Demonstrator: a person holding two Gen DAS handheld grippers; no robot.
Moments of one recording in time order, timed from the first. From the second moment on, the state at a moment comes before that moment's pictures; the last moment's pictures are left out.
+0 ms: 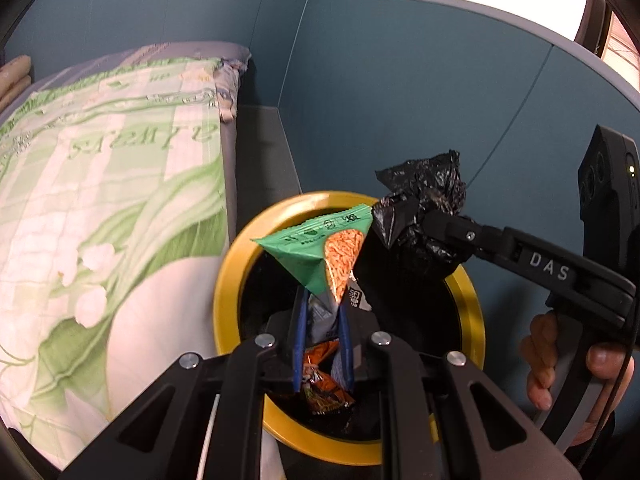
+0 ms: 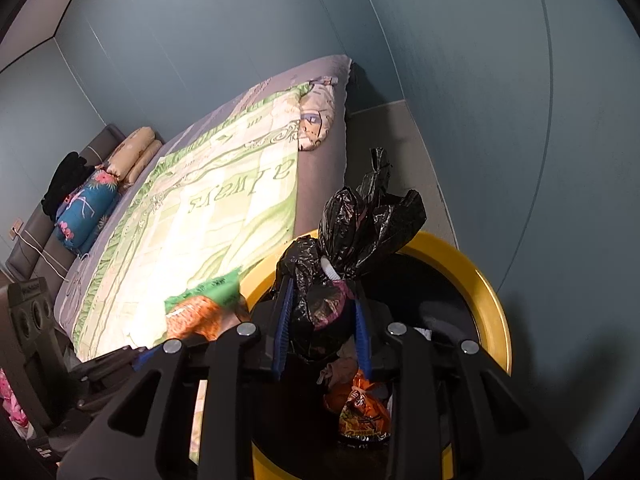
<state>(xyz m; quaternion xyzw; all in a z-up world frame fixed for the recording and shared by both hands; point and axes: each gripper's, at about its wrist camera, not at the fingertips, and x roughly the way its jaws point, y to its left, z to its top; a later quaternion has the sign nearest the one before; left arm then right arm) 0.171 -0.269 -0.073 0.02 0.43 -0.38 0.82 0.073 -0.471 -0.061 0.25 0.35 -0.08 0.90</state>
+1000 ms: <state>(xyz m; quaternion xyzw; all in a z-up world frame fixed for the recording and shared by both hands) 0.166 -0.216 -0.048 -0.05 0.42 -0.35 0.84 0.065 -0.461 -0.049 0.26 0.33 -0.10 0.90</state>
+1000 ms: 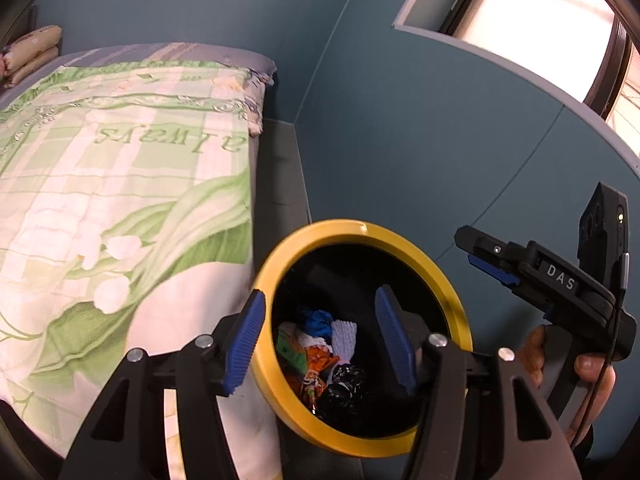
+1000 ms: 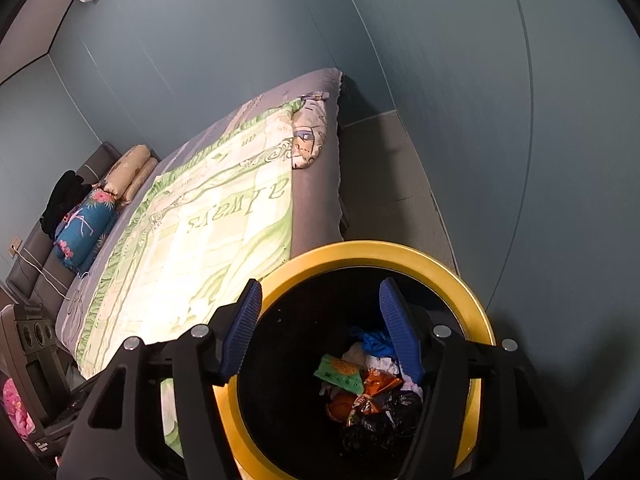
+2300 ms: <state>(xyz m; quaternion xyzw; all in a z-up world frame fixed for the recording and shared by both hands) 0.068 -0.004 0.053 -0.06 0.16 -0.05 0.98 0.073 -0.258 0.026 0.08 0.18 -0.03 0.98</state>
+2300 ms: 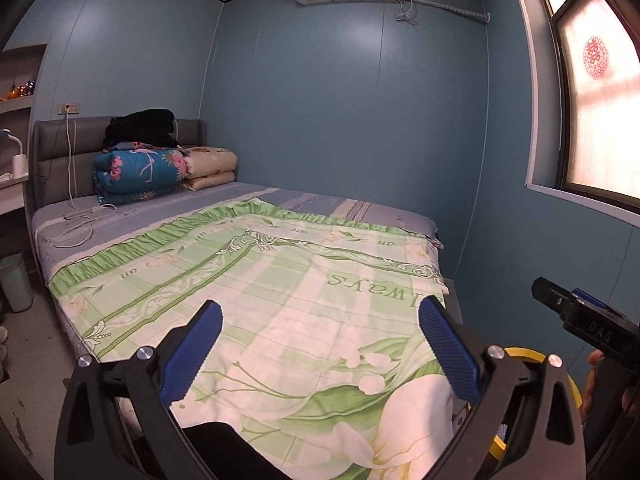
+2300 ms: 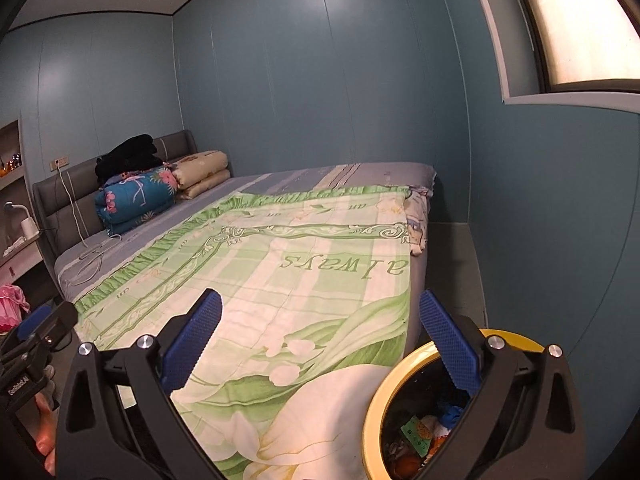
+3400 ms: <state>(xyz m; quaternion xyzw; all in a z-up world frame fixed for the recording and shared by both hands) 0.032 -0.011 0.024 -0.05 0.15 -0.01 0.99 0.053 -0.262 -0.014 0.08 0.17 -0.04 0.98</state>
